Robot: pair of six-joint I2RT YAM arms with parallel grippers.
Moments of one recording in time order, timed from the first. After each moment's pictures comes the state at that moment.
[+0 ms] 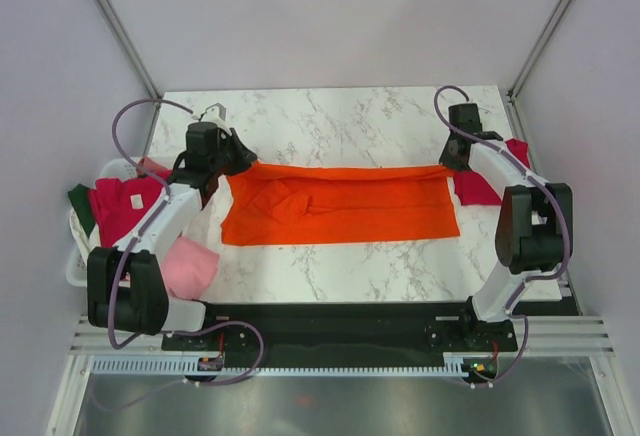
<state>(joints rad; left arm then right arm) -0.14 1.38 0.96 -0.09 0.16 -0.47 0.05 1.76 1.27 -0.47 0.29 0.45</state>
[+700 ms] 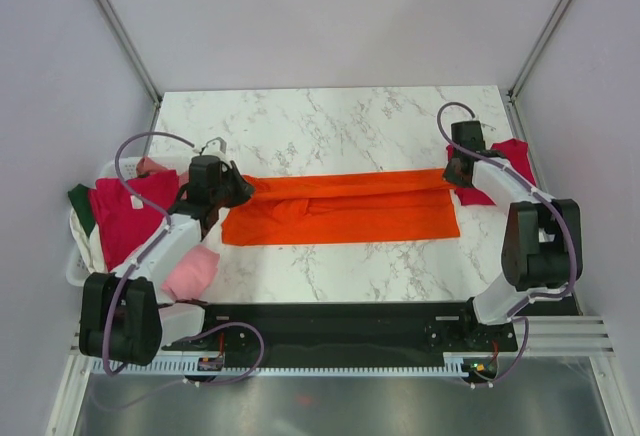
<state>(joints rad) -0.16 1.21 0.71 -0.07 0.11 -0.48 0.05 1.64 1.11 -0.43 0.31 0.48</state>
